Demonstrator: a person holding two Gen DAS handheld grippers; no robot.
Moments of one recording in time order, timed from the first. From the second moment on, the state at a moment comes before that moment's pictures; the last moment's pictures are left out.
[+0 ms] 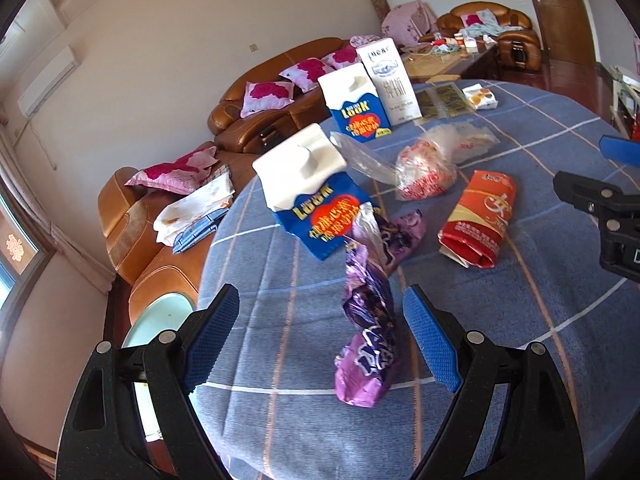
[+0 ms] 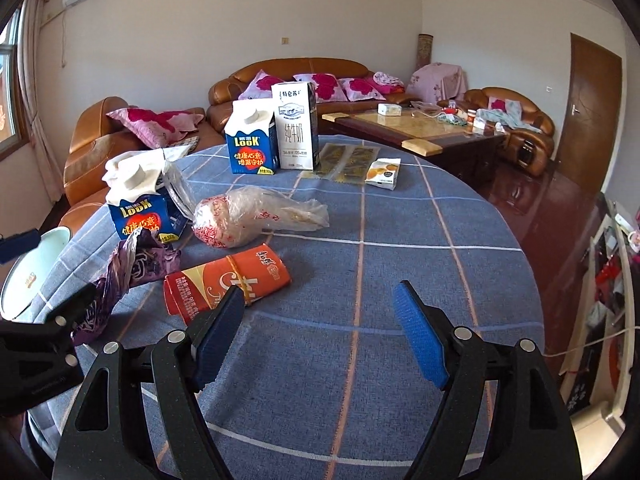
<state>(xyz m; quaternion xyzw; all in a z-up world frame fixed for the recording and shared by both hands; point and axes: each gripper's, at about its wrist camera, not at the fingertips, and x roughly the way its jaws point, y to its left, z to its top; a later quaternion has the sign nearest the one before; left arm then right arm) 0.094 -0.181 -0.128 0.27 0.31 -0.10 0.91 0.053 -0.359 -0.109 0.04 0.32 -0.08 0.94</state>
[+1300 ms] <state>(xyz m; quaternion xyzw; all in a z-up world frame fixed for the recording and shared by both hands) 0.105 -0.114 -0.100 0.21 0.31 -0.08 0.92 0.133 -0.321 -0.124 -0.01 0.44 0.12 0.89</state>
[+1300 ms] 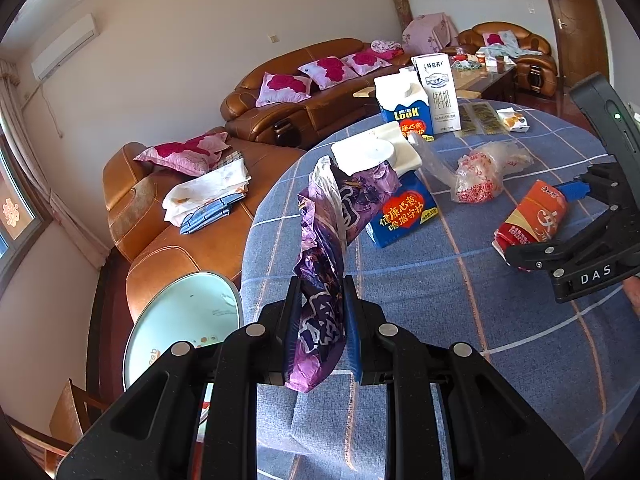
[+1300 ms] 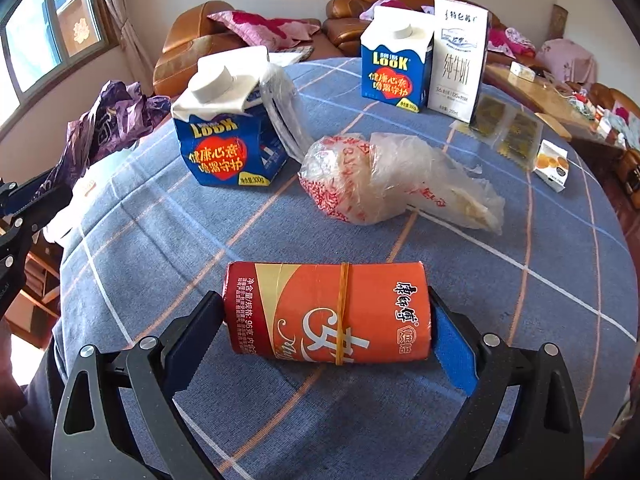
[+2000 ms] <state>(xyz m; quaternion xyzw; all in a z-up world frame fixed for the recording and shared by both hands) 0.107 -0.051 -0.078 0.19 0.30 0.02 0.93 0.103 -0.253 -0.074 -0.04 0.27 0.09 0.96</state>
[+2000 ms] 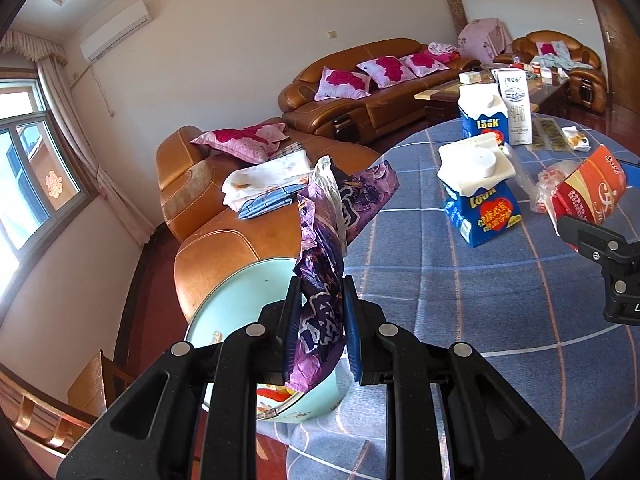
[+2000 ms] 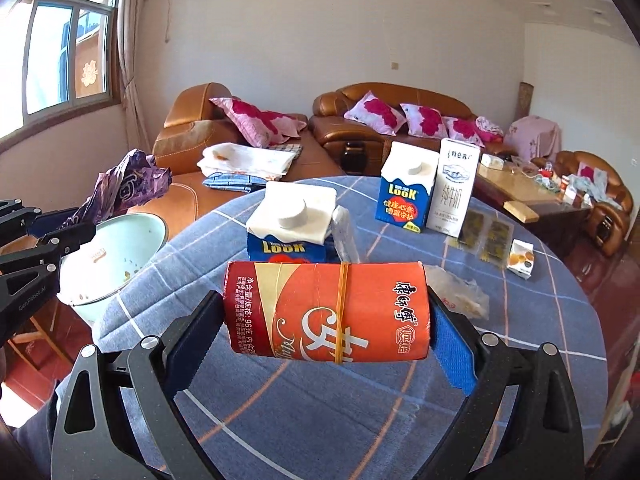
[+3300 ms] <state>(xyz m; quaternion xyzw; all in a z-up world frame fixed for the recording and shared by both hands) 0.119 0.047 -0.070 0.17 0.31 0.13 0.93 0.158 -0.140 -0.070 -0.10 0.24 0.17 0.95</state>
